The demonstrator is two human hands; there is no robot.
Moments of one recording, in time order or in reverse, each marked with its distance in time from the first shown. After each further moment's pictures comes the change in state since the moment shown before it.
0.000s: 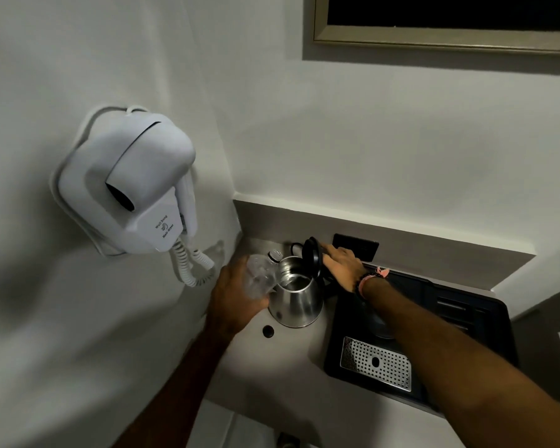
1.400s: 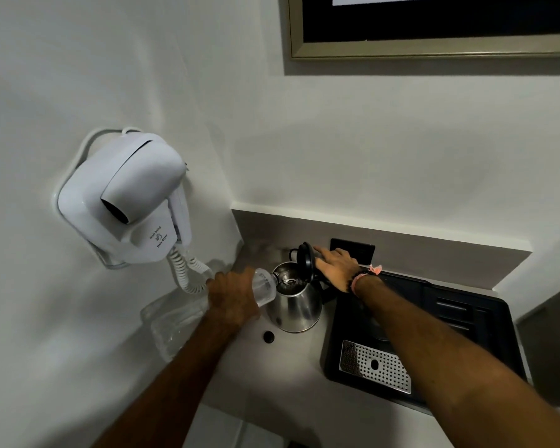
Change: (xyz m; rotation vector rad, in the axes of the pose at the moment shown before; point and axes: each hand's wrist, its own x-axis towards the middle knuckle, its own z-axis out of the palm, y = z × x) left_hand 0.008 0.059 -0.036 0.758 -0.274 -0.040; right_hand 0.001 0.000 -0.010 -0.130 -0.056 -0.021
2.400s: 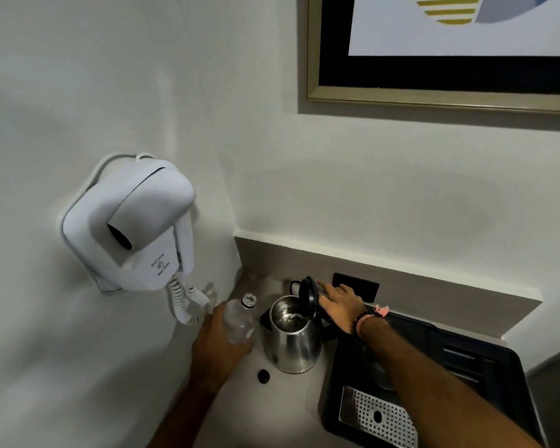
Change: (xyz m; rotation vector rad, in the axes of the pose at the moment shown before) left_hand -0.008 -0.023 0.068 -0.934 0.273 -0.151; right_hand 0.008 0.008 0.005 -0.008 0.014 0.016
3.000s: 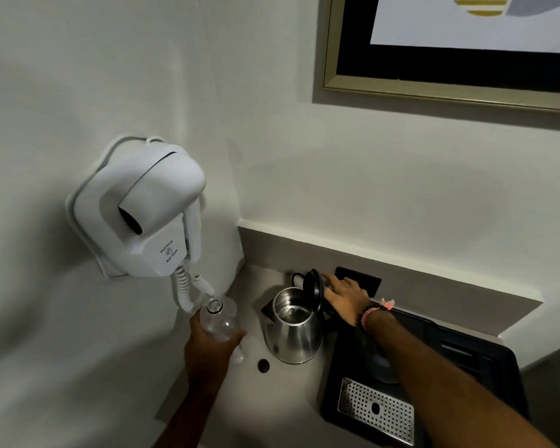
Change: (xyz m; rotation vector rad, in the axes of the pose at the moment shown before) left_hand -0.007 -0.043 0.021 -0.296 0.236 -0.287; right_hand 0.000 0.000 -0.003 -0.011 -0.004 0.011
